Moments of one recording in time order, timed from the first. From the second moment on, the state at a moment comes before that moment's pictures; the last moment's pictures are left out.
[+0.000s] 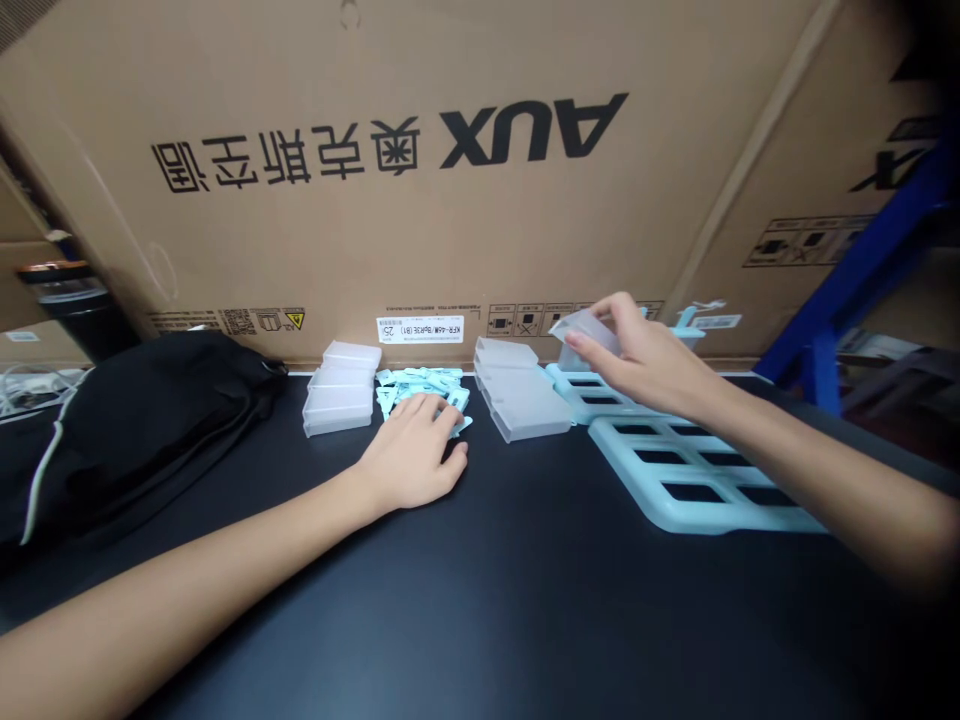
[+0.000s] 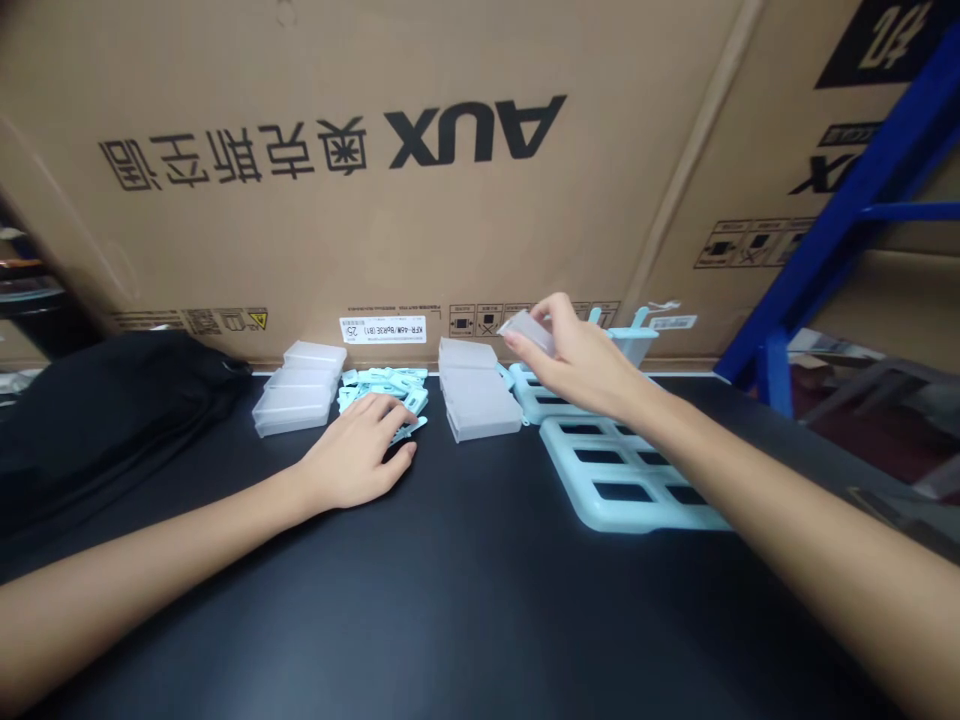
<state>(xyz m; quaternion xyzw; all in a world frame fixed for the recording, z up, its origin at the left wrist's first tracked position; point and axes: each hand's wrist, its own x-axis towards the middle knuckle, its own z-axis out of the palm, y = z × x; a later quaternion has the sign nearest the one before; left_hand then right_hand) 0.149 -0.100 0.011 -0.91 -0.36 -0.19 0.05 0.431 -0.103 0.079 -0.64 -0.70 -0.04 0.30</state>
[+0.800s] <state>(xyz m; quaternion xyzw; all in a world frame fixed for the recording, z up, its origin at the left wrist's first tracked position) 0.147 -0.101 0.011 -0.91 -0.36 -0.19 0.05 0.414 -0.061 0.084 -0.47 -0.87 -0.06 0.09</state>
